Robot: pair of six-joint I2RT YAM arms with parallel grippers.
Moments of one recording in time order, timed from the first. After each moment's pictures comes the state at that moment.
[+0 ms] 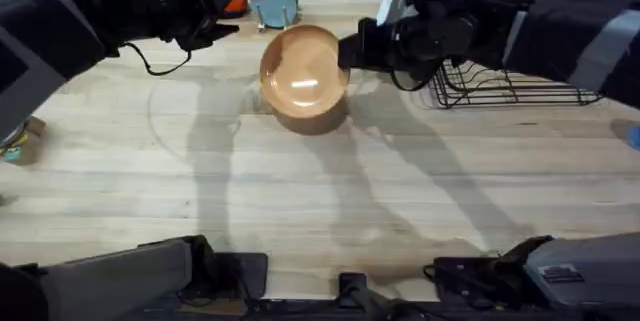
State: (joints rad) left arm 0.19 1.41 1.04 -0.30 0.75 -0.51; right arm 0.50 1.60 1.19 -0.43 -0.21 0.48
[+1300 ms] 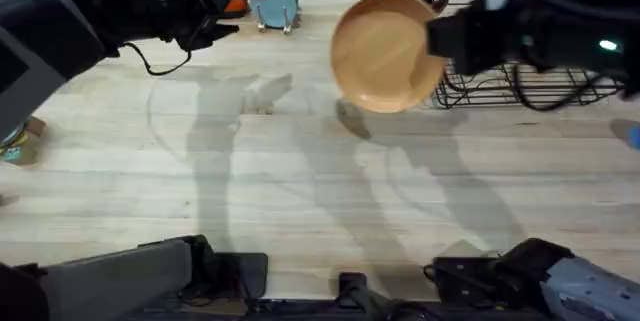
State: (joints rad) left arm 0.19 1.41 1.04 -0.30 0.75 -0.51; right arm 0.50 1.11 1.19 -0.77 0.16 0.05
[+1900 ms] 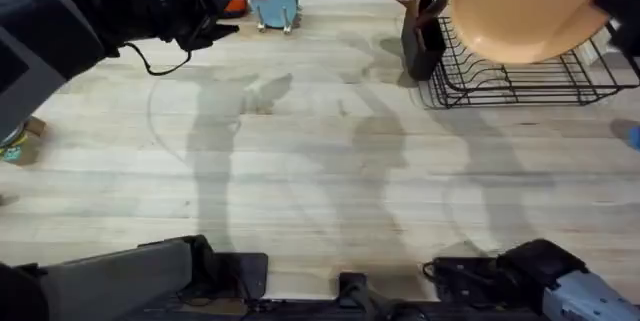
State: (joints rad) left arm 0.19 1.41 1.04 -0.30 0.75 -0.51; right arm 0.34 0.80 1.19 -0.76 0.48 0.02
